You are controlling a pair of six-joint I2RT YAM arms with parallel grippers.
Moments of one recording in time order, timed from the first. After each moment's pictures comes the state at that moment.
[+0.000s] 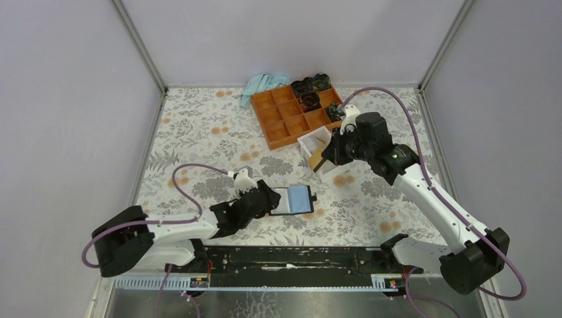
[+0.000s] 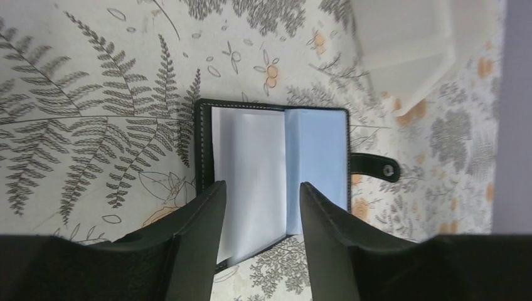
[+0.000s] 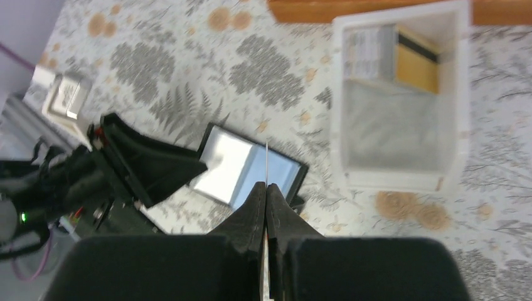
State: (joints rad) left arm -1.04 1.25 0.38 0.16 -0.49 -1.19; right arm 0.50 1.18 1.10 -0.52 -0.22 0.25
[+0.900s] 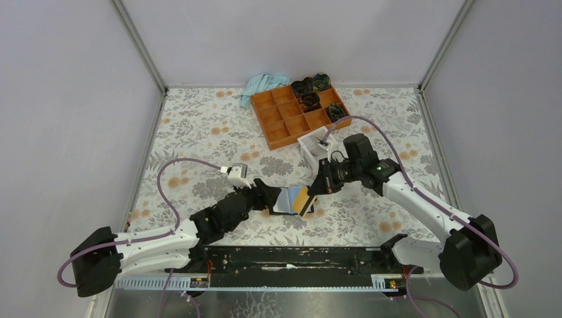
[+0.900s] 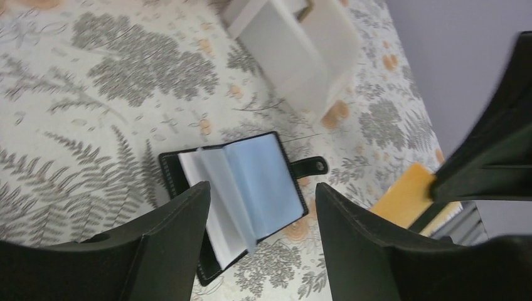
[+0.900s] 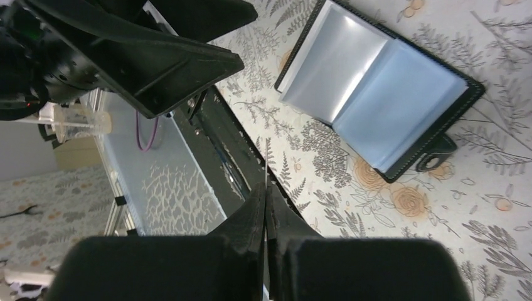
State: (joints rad) left arm -1.04 0.90 0.25 0.31 -0.49 -0.84; right arm 0.53 1.18 0.82 -0.43 -0.71 0.36
